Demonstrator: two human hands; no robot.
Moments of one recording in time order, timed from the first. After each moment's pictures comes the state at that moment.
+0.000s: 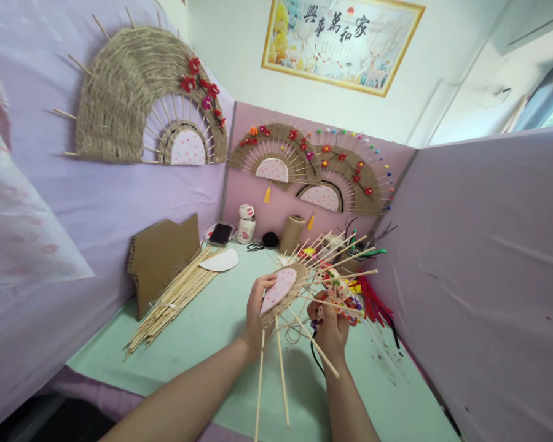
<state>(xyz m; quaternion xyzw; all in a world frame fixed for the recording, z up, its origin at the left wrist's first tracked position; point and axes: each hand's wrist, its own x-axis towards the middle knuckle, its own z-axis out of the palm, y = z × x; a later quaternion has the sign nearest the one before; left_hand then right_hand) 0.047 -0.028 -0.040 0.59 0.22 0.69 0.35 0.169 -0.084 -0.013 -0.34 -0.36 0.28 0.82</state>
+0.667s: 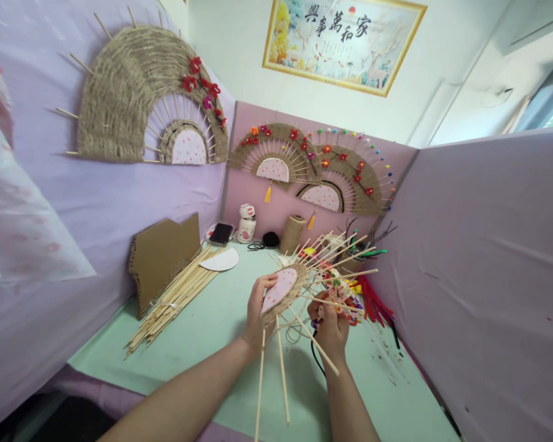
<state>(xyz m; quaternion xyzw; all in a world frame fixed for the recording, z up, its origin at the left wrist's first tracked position) 0.048 -0.026 -0.043 0.59 0.21 0.69 0.36 0.171 -0.083 -0.016 -0.38 -0.39 0.26 0.80</state>
